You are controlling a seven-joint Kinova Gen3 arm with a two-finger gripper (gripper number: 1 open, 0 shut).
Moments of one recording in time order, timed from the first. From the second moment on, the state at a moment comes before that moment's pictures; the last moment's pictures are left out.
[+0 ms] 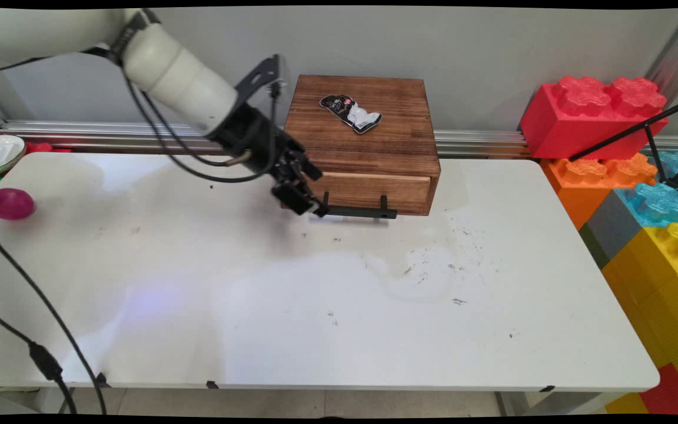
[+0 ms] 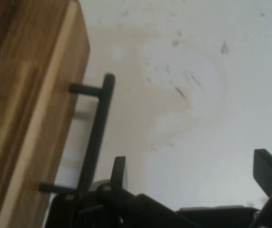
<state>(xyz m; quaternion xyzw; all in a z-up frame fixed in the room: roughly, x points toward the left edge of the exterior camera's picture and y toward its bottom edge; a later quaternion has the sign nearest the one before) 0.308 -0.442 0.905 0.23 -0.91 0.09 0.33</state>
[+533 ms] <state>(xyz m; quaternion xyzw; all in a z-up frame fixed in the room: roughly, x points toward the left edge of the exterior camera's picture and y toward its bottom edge) 0.270 -0.475 0.873 0.24 -0.92 0.11 0.30</state>
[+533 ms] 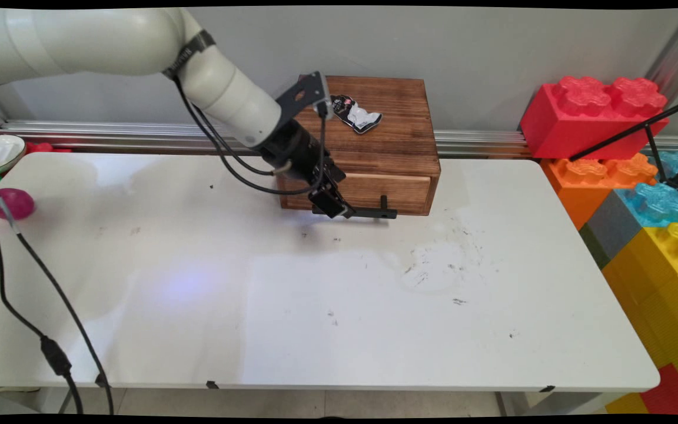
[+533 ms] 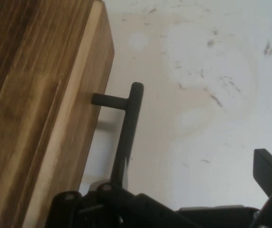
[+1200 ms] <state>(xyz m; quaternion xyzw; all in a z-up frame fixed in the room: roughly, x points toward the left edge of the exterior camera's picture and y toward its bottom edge) 0.250 -0.499 0.840 0.22 -0.93 0.12 0.27</state>
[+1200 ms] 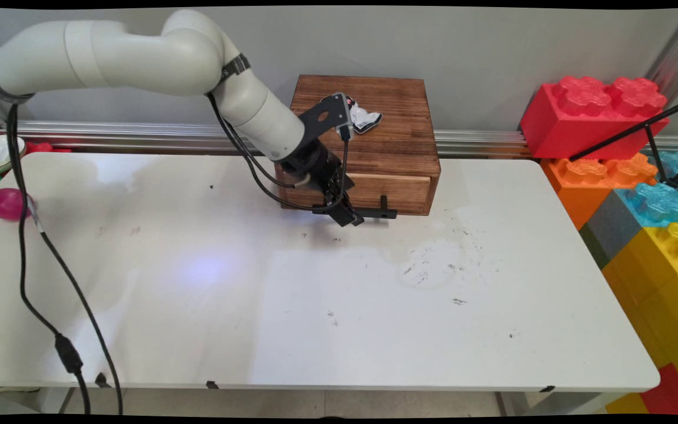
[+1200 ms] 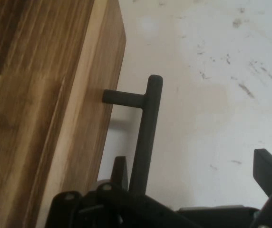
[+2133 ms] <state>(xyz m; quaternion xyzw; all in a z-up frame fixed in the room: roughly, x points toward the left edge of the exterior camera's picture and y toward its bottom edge) 0.237 -0.516 0.807 0.18 -0.94 0.13 0.25</state>
